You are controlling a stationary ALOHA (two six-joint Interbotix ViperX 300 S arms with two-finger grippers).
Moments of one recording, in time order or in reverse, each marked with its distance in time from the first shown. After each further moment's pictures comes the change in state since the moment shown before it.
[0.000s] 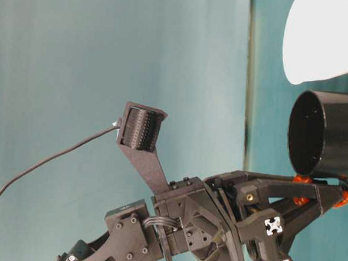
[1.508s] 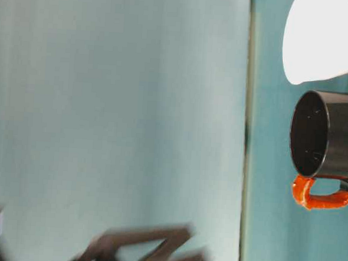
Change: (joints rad) left arm -0.023 -0.505 0.218 -0.002 0.009 -0.003; right arm 0.002 -0.048 -0.002 0.000 0.107 0.014
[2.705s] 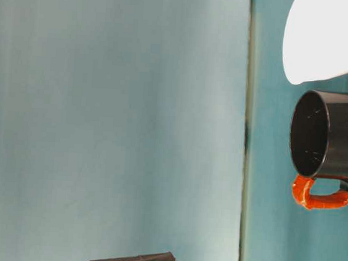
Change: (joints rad) left arm -0.006 -0.078 0.049 0.000 0.002 -0.008; right arm -0.107 0.391 -0.319 0.009 0.492 0.166
